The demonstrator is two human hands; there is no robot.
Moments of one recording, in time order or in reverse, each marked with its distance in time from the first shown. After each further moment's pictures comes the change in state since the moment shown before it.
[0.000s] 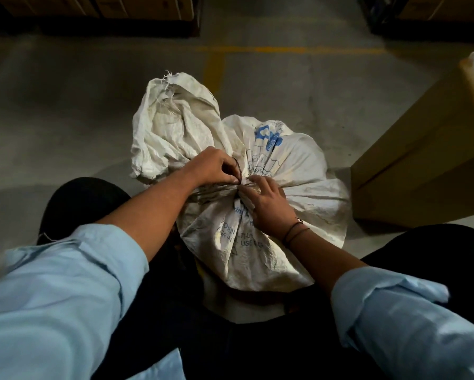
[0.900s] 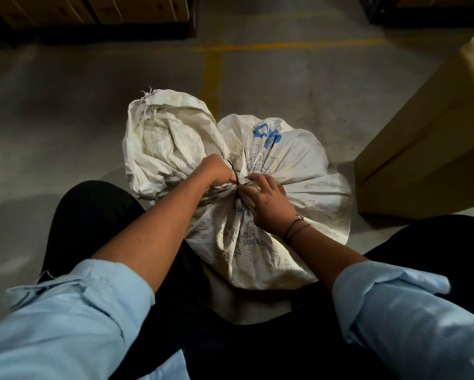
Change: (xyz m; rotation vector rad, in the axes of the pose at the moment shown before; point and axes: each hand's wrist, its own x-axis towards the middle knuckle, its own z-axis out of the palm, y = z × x) left_hand 0.017 0.013 0.020 -0.139 -0.047 -0.674; right_hand 0.000 -0.001 0.001 0.020 0.005 0.006
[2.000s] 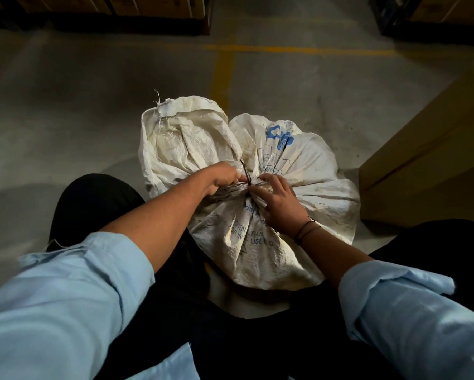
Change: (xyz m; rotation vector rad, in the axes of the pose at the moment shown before) left_hand -0.010 -0.025 0.001 -0.441 -0.263 0.002; right_hand -0.003 0.005 0.003 0.026 0.053 -0.070
